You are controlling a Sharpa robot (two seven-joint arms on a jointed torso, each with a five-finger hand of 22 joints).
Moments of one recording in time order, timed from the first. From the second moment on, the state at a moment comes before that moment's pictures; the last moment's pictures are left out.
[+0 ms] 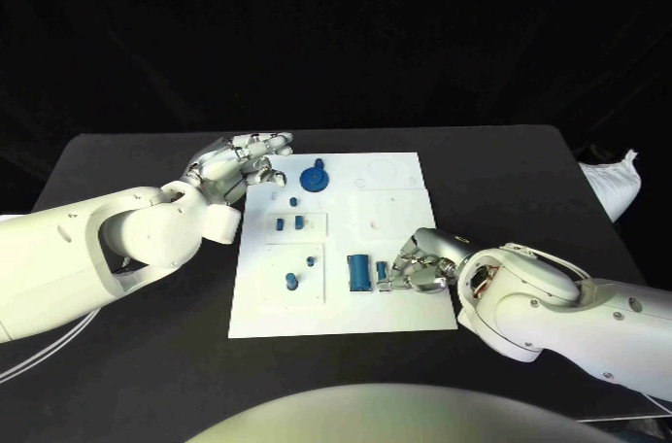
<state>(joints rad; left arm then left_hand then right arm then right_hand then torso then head) 1.19 -0.95 -0.06 1.63 0.14 -0.13 0.38 1.31 -0.04 0.38 -0.04 0.09 0.98 0.17 0.22 0.07 0.93 0.10 0.54 0.28 1.16 0.03 1.17 0.70 0.16 1.16 0.13 0.61 0.71 0.93 -0.99 0.01 1.94 -1.42 -0.33 -0.60 1.23 -0.04 -0.04 0.18 0.12 1.14 0.06 0.16 0.41 1.45 -0.02 1.11 1.31 1.47 -0.08 1.47 1.31 0.01 1.47 0.03 1.56 1.31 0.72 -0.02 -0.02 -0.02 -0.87</state>
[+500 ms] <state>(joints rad) 1.19 -0.93 -0.06 1.59 0.14 -0.13 0.38 1.28 -0.07 0.35 -0.03 0.09 0.94 0.20 0.22 0.07 0.90 0.12 0.46 0.21 0.97 0.06 0.96 0.50 0.17 1.02 0.15 0.51 0.64 1.00 -1.06 0.01 1.88 -1.11 -0.43 -0.27 1.32 -0.01 -0.10 0.15 0.12 1.02 0.11 0.10 0.37 1.24 0.03 0.61 1.06 1.46 -0.04 1.24 1.10 0.06 1.40 0.06 1.35 1.30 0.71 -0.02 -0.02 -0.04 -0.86</state>
